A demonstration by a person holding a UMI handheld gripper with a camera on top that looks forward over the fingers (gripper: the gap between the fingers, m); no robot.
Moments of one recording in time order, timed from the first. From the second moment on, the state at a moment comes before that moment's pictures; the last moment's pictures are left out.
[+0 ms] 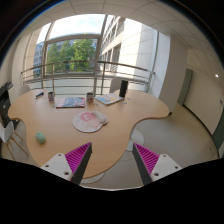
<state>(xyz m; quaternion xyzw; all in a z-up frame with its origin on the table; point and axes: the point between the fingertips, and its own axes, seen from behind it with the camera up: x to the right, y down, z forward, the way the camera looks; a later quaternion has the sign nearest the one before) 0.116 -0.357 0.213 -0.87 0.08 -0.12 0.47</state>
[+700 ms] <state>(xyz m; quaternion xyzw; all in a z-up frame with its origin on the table) -0.163 -0.336 0.053 -0.91 0.03 -0.06 0.41</state>
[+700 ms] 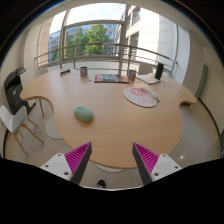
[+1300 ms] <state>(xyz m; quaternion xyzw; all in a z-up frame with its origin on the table) -0.250 -0.120 -0.016 -0.91 -0.07 0.01 0.40</state>
